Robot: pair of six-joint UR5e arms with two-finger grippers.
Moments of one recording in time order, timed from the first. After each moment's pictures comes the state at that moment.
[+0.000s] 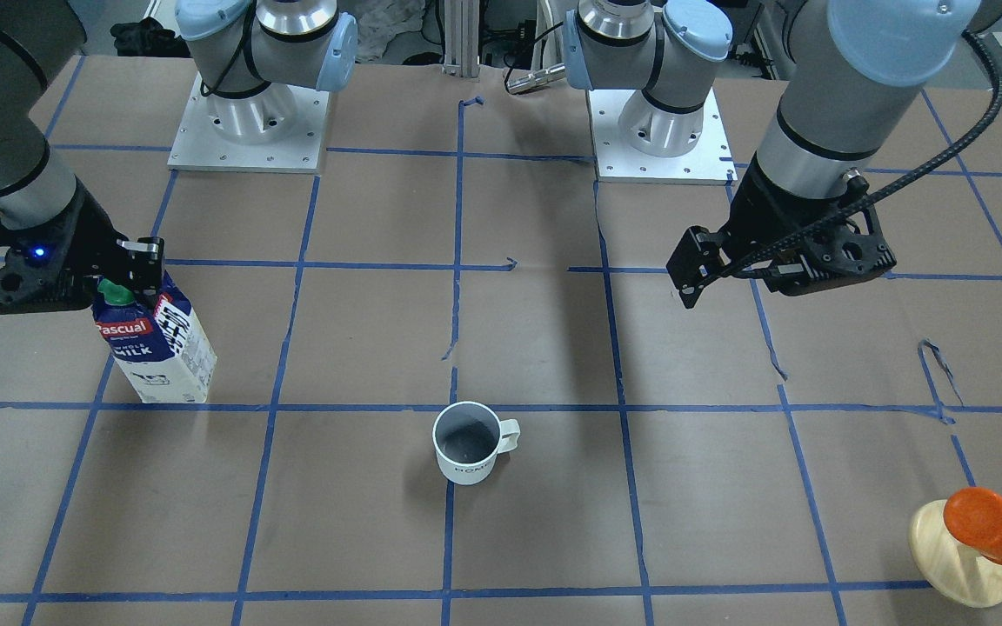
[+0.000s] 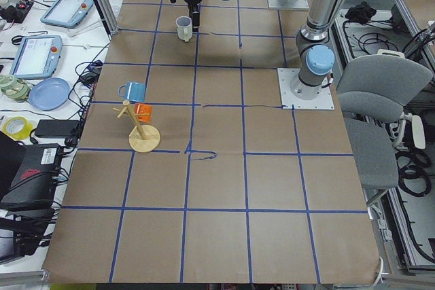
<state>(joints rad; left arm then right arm) -1.52 -1.66 -1.58 -1.44 1.60 -0.17 1.40 -1.48 1.72 -1.79 -1.58 -0.27</state>
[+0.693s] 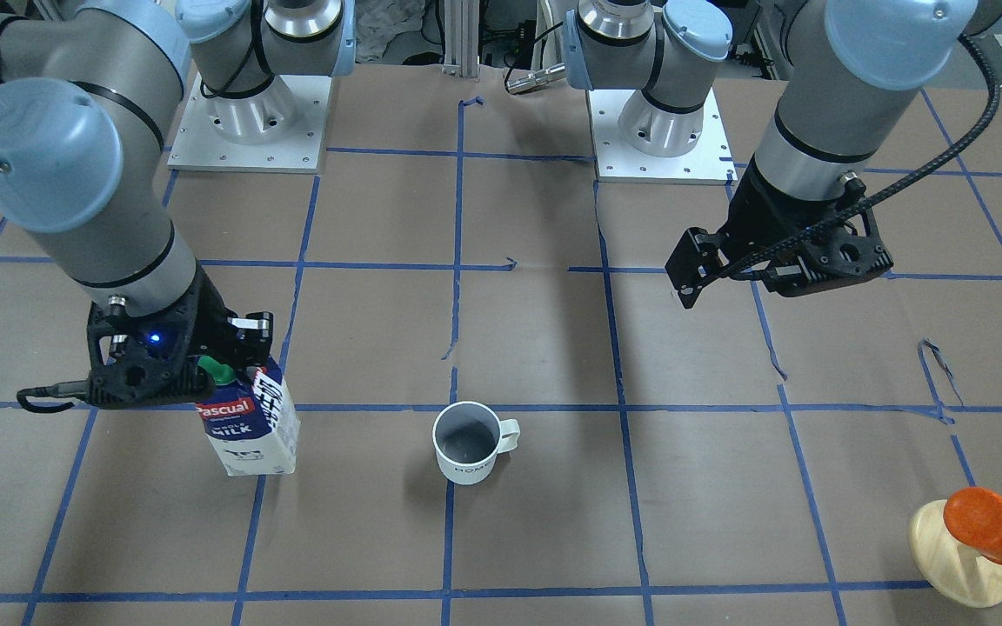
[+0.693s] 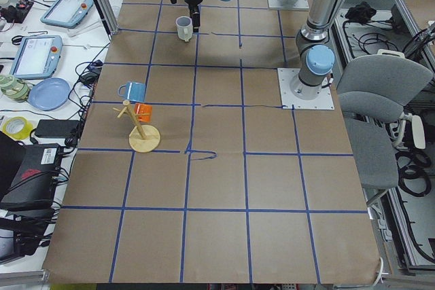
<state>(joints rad) -1.52 -1.66 -1.58 -1.44 1.61 -0.18 1.61 -1.26 1.46 -1.78 -1.55 -0.07</state>
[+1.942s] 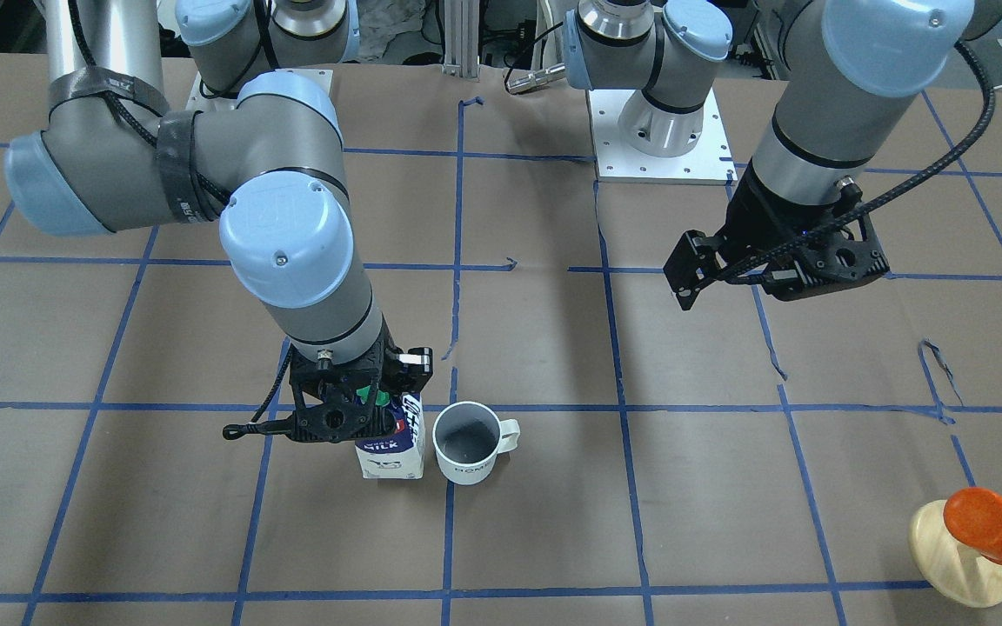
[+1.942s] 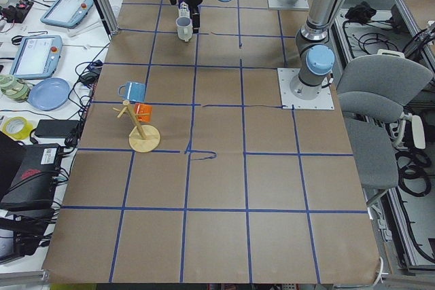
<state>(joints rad) -1.52 -1.66 -1.58 -1.44 1.61 -0.17 1.79 -1.12 1.37 -1.81 -1.49 0.18</state>
